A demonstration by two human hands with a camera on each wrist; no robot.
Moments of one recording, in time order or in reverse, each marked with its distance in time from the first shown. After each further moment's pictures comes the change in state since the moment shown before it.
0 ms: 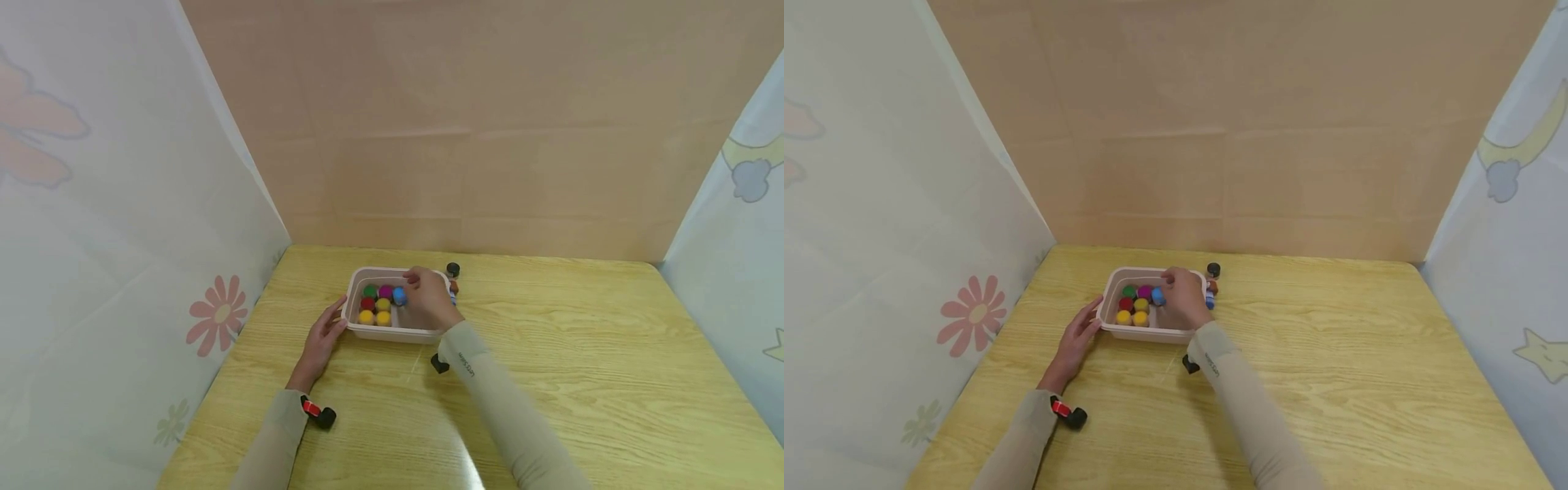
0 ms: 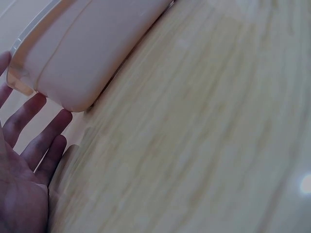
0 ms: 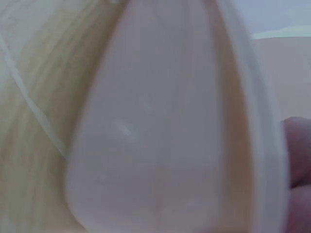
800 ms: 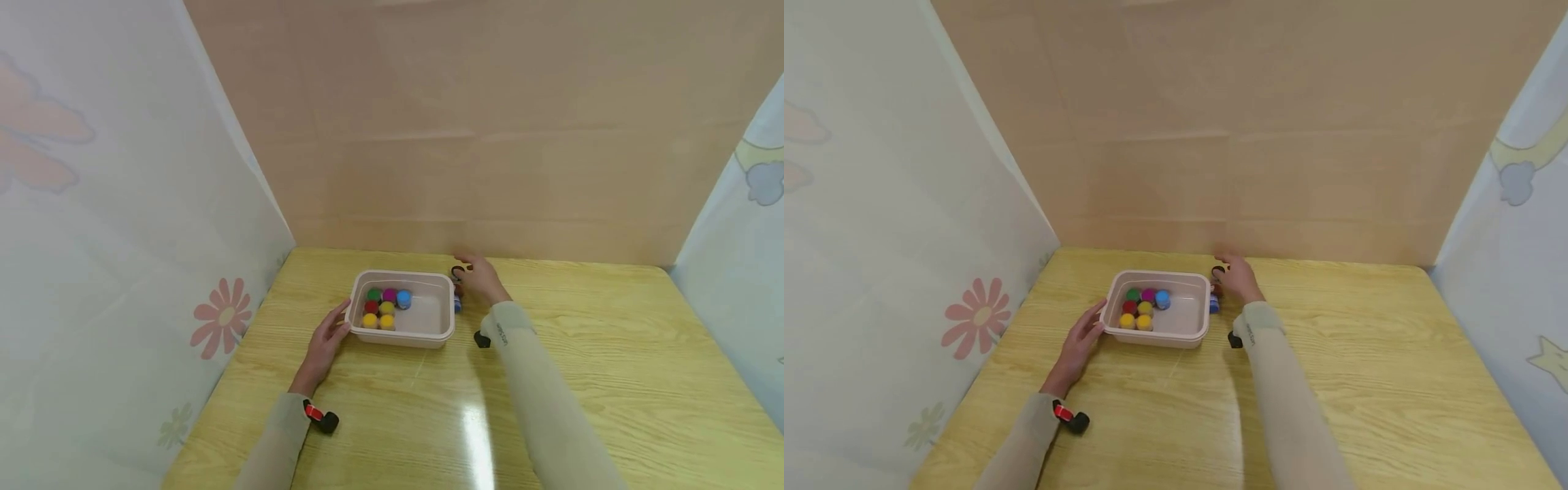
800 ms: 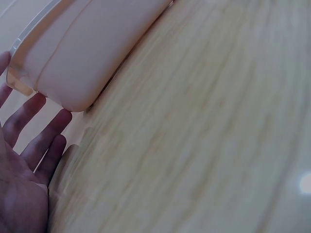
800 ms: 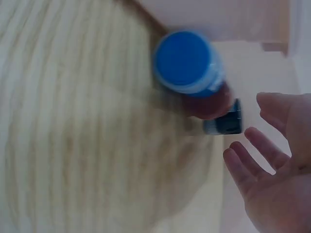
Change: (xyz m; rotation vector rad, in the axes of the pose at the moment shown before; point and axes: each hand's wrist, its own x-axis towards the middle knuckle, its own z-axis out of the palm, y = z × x) left_hand 0.000 0.001 0.000 -0.007 0.005 -0.019; right_hand 0.041 0.095 -0.073 -0.017 -0.015 0.028
